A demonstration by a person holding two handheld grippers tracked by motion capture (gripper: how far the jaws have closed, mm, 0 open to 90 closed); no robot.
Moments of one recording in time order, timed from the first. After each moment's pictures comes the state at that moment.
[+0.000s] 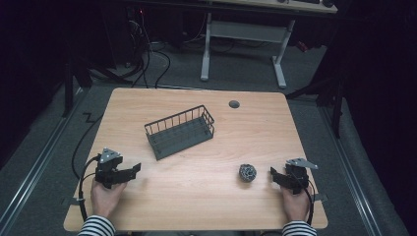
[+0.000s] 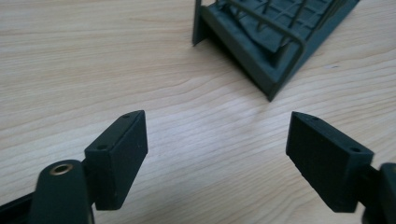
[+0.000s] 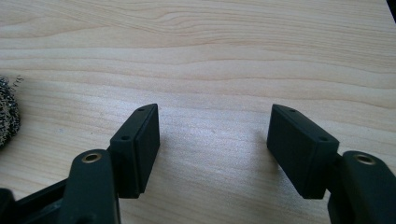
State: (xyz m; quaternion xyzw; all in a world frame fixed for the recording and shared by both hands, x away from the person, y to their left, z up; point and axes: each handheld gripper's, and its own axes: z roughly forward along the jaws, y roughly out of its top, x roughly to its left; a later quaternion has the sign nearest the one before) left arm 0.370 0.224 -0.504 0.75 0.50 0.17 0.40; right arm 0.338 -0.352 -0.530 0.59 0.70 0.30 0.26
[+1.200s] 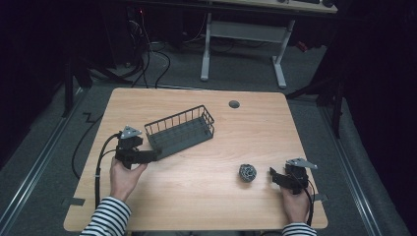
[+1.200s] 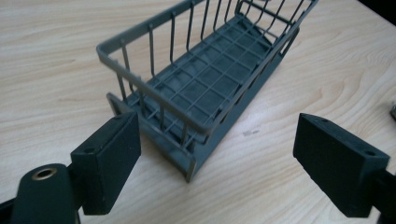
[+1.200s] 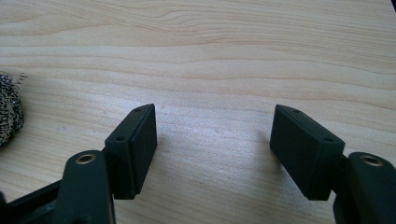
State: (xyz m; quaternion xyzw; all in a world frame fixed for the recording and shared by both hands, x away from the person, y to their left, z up) left arm 0.405 0.161 -0.441 0.76 0.48 0.14 0.42; right arm 0.337 -0.351 -0.530 0.59 0.70 0.30 0.26
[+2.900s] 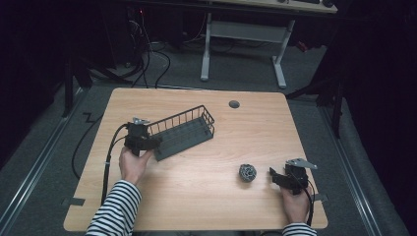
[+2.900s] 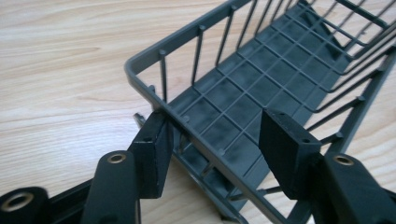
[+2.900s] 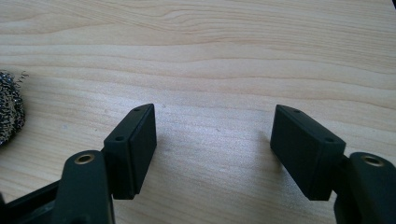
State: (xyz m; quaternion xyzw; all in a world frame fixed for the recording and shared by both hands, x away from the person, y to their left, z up) left arm 0.448 0.143 -0.459 0.76 0.53 0.15 0.35; right arm 0.337 -0.350 -0.530 0.59 0.70 0.29 0.26
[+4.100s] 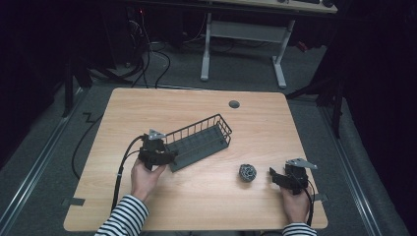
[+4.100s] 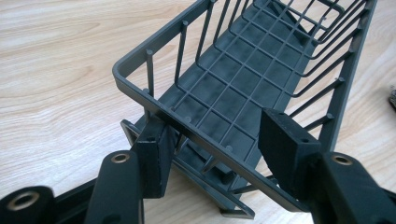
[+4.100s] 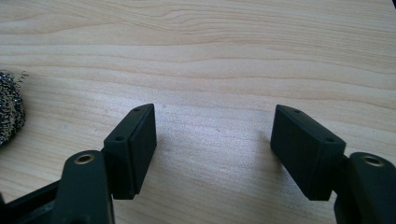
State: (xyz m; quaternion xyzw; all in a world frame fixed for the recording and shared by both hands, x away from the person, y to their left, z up) left arm 0.404 0.102 -0.461 0.79 0.46 0.13 0.38; right arm 0.337 -0.350 -0.530 0.59 0.70 0.29 0.26
